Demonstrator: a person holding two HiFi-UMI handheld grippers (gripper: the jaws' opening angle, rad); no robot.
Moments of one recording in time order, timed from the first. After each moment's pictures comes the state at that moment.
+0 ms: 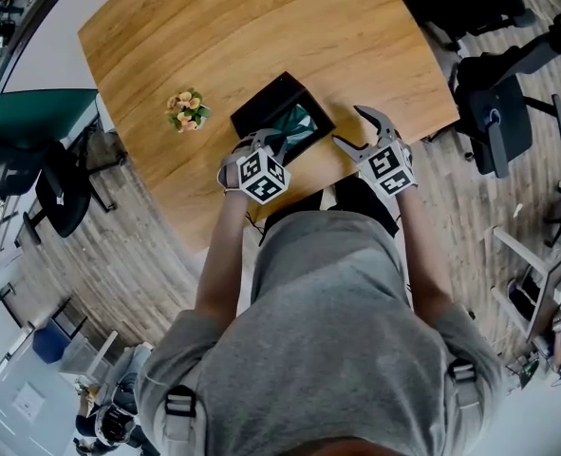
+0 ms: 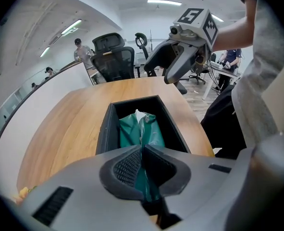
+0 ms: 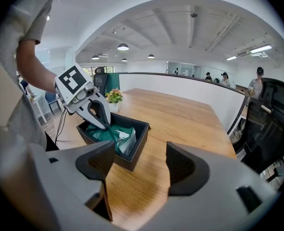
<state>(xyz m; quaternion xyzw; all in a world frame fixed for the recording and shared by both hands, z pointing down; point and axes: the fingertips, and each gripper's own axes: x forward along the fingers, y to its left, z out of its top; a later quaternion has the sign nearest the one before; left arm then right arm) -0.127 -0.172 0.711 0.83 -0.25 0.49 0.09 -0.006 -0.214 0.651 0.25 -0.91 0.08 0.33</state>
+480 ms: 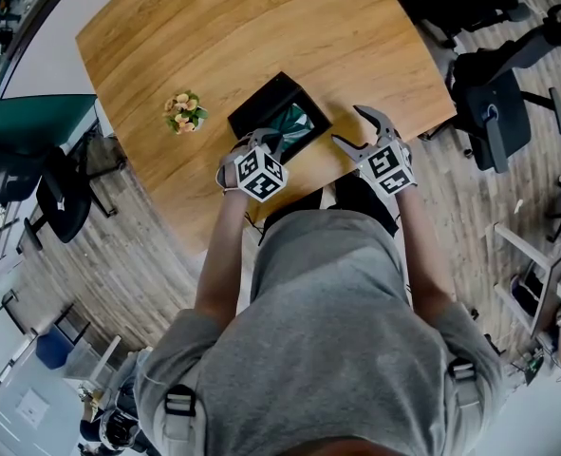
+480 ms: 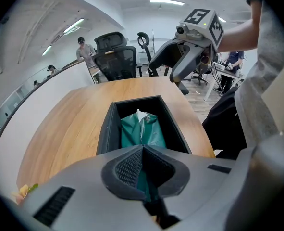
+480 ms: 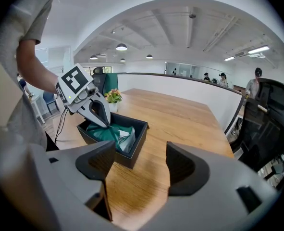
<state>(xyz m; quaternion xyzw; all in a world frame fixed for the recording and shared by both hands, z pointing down) -0.128 -0.175 0.712 0.82 -0.26 0.49 0.10 0.002 -0.211 0.650 0.27 -0.90 0.08 0.33</state>
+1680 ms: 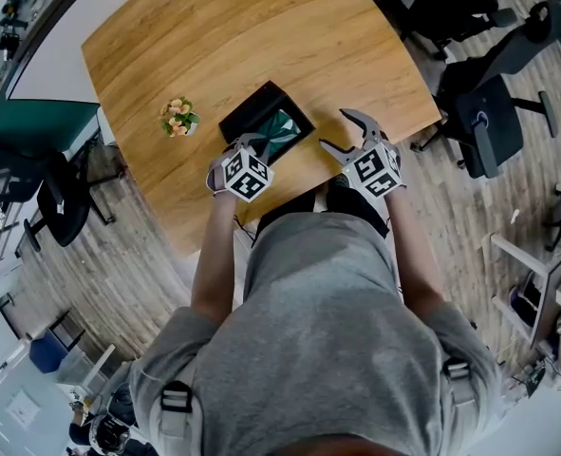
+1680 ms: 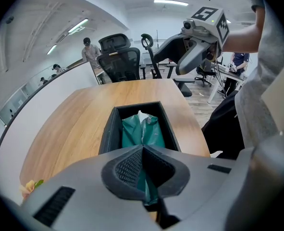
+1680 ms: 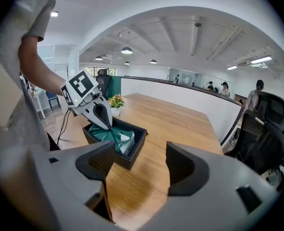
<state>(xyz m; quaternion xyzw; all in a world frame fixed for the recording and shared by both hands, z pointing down) -0.120 -0.169 0.693 0.82 -0.29 0.49 0.10 0.017 -0.201 0.614 0.26 -0.91 0.04 0.32</state>
